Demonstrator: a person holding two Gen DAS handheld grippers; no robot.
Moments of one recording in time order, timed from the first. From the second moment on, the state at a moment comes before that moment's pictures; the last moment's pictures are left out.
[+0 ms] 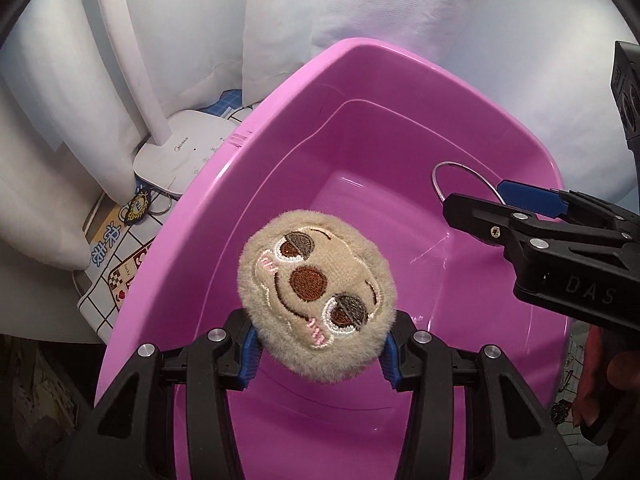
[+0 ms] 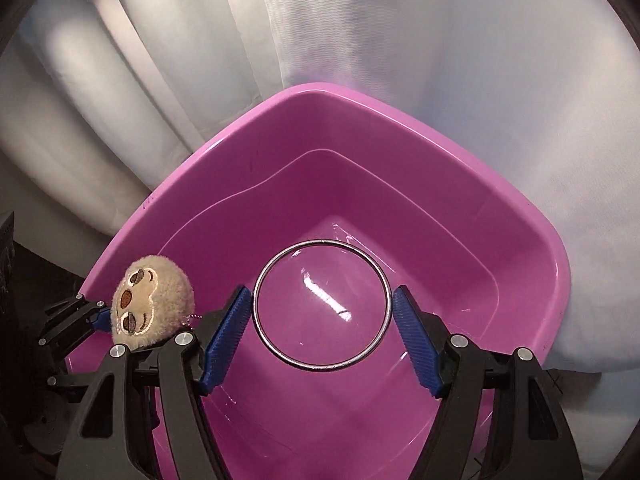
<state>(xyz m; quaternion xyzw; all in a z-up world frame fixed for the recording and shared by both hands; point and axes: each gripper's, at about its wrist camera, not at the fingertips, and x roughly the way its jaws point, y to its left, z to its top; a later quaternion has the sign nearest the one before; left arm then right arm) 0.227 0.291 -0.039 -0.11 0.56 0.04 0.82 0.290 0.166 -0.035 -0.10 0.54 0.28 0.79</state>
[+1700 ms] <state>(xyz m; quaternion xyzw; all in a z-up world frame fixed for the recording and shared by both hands) 0.219 0.290 -0.097 -0.13 0.67 0.04 0.72 0.325 0.179 -0.086 -0.13 0.64 0.20 0.73</state>
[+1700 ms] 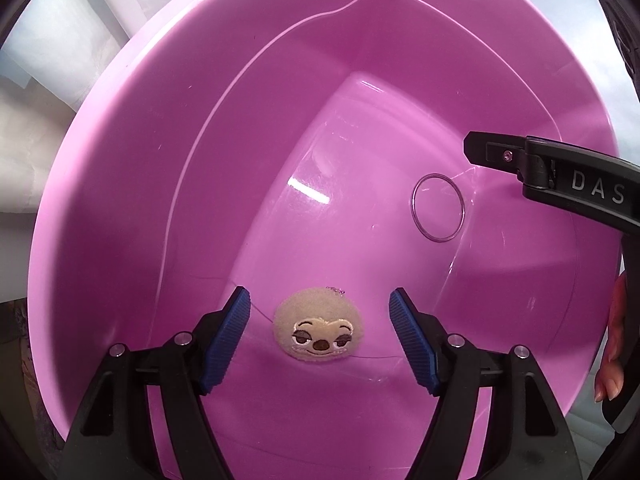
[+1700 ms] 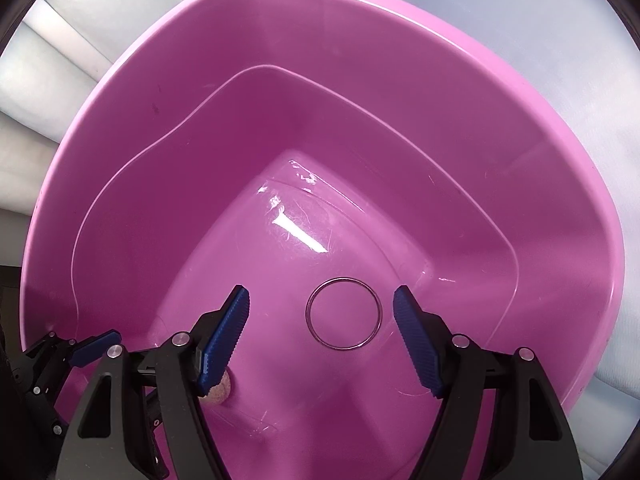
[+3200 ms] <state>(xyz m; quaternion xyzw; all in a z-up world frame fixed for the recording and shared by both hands) 0.142 0.300 -0.006 -0.11 0.55 0.04 0.83 0.239 0.120 0.004 -0.06 0.55 0.22 0.80</state>
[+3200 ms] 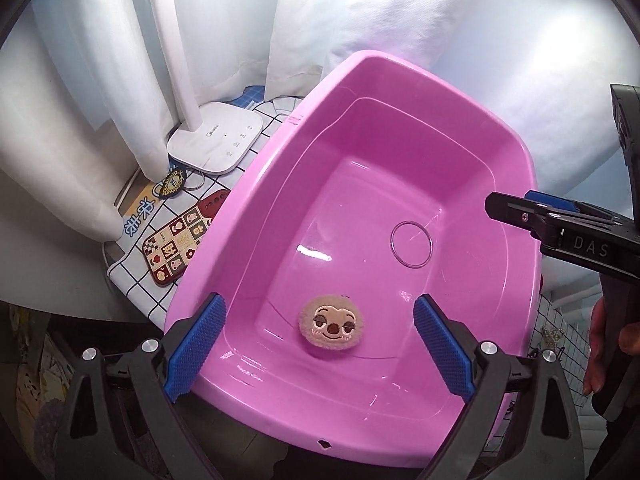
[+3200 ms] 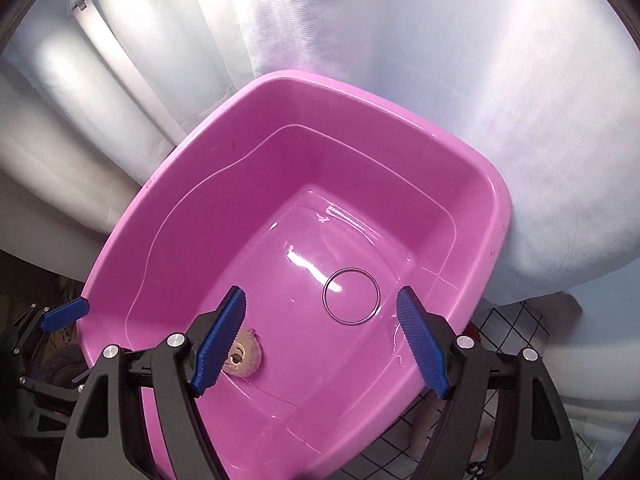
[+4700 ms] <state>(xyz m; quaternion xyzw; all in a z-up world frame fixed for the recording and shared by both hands) -0.048 -0.057 -0.061 -0.02 0.50 -0.06 0.86 -0.105 -0.345 -0.085 0.11 0.49 0.01 0.86</state>
